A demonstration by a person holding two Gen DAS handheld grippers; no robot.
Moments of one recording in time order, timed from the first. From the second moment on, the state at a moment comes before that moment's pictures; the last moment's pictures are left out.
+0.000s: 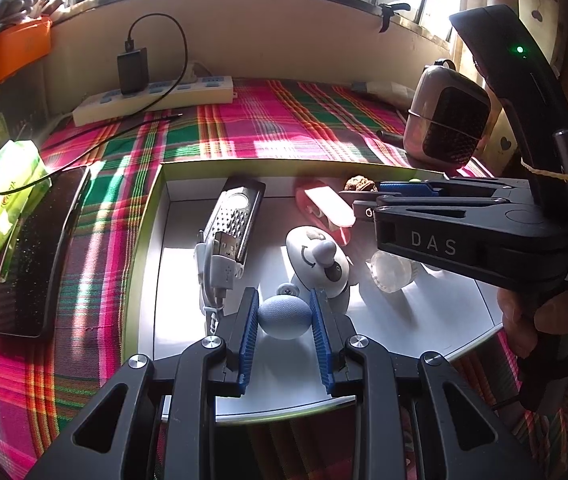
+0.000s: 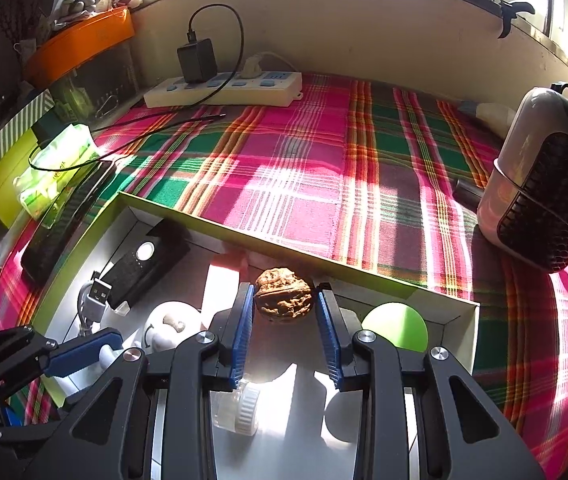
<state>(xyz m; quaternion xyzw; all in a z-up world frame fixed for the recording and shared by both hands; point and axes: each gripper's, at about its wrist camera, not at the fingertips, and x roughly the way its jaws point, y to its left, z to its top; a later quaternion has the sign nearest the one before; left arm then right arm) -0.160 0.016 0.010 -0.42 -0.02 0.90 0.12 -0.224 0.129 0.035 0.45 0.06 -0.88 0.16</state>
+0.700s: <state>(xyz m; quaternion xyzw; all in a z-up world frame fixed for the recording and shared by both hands) -0.161 0.016 0.009 -0.42 -0.02 0.90 0.12 -0.223 0.128 0.035 0.45 0.06 -0.88 0.15</state>
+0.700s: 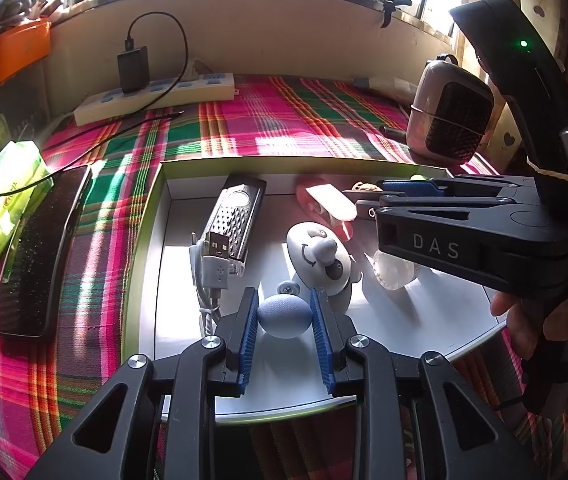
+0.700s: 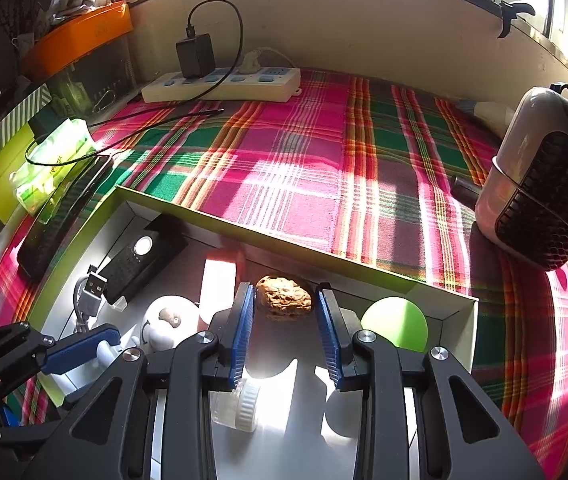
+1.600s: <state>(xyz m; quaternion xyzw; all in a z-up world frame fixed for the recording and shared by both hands) -0.140 0.017 0.027 -0.41 -0.02 0.90 0.12 -0.196 0.134 0.054 0.43 0.04 -0.89 0.14</state>
